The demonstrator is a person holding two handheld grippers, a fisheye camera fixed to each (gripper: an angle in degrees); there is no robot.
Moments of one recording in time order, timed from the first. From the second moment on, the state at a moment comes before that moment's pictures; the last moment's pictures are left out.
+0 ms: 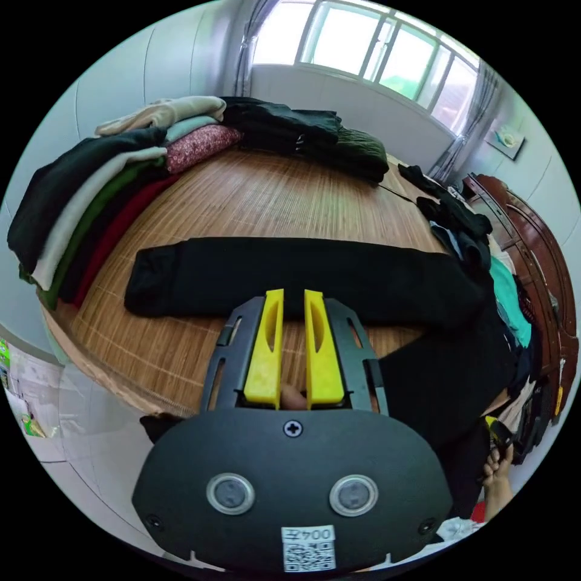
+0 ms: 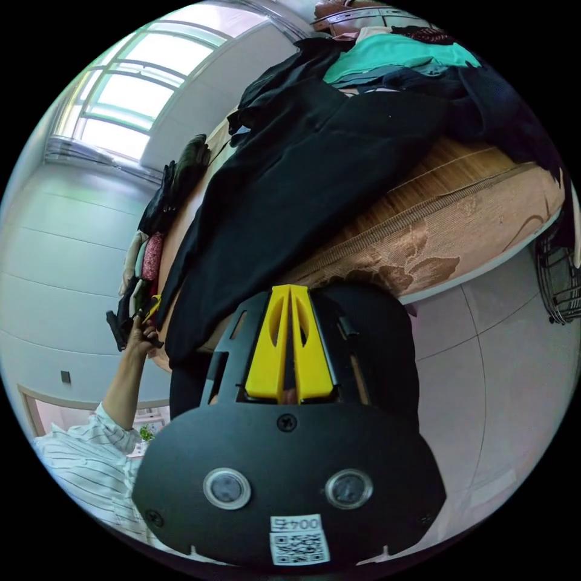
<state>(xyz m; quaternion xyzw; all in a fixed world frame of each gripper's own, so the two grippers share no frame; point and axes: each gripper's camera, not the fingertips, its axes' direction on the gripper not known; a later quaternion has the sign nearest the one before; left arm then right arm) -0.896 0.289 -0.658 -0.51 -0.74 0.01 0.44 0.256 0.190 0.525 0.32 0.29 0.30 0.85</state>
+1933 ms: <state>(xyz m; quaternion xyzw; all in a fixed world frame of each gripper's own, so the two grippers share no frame) -0.014 -0.613 0.353 -0.08 -0.63 -0.36 0.68 0.206 0.192 0.634 0.30 0.27 0.28 0.87</state>
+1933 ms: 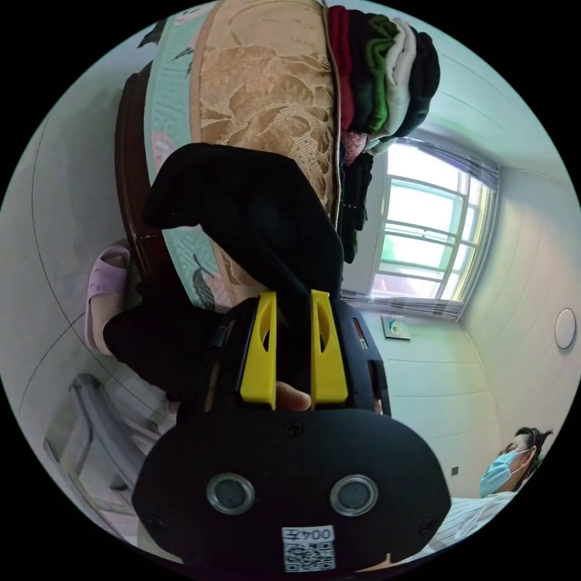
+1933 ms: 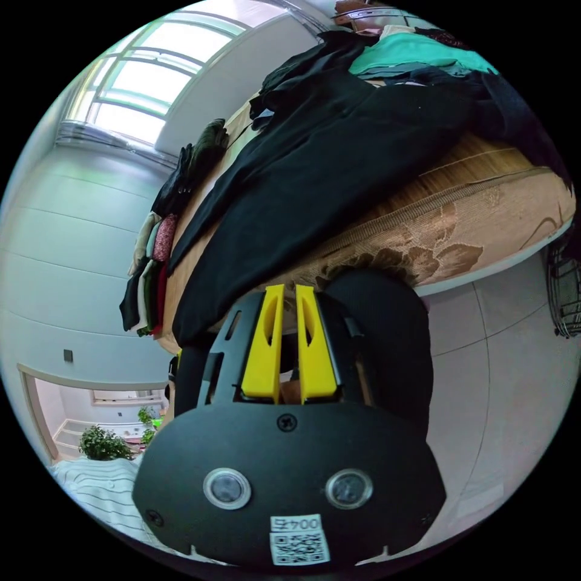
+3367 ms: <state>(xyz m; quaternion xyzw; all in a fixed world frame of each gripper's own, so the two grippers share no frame) -0.248 -0.005 -0.033 -0.41 -0.66 -0.12 0.62 0.203 0.011 0.694 0.12 0.59 0.24 0.76</state>
